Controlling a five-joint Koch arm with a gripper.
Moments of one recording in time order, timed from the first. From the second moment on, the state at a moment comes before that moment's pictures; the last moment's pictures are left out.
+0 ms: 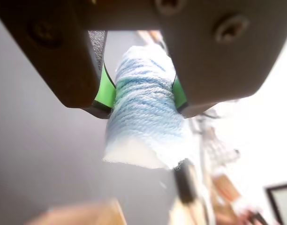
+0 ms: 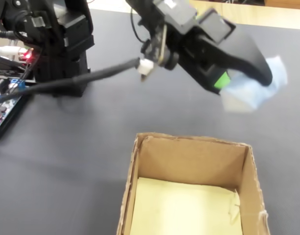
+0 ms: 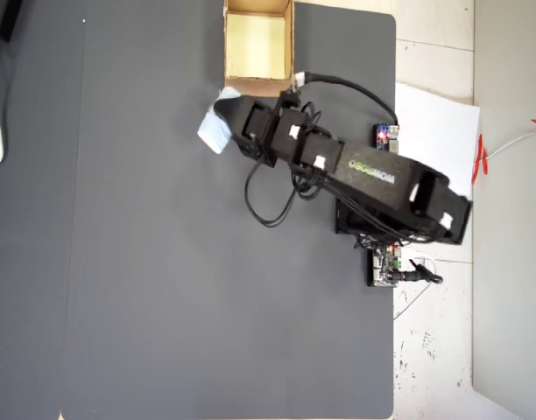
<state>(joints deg) 27.3 105.5 130.3 0.1 85.1</state>
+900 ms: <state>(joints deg) 50.7 96.6 119.8 13.9 83.5</state>
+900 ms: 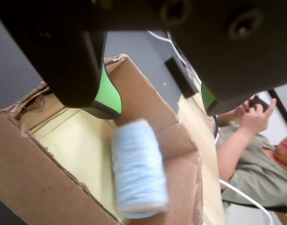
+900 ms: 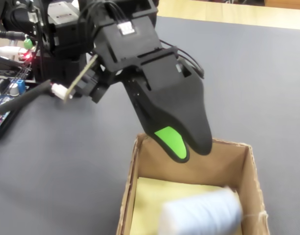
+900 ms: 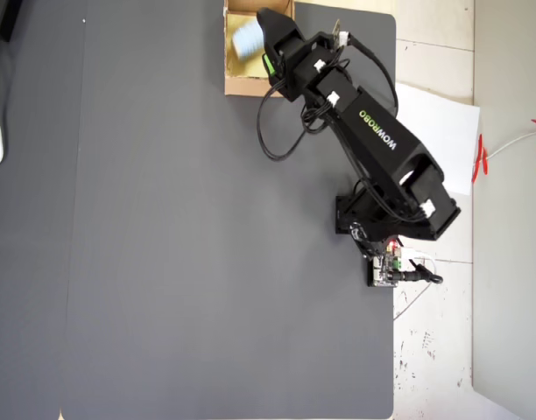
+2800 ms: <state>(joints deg) 3.8 130.6 176.5 -3.9 87.9</state>
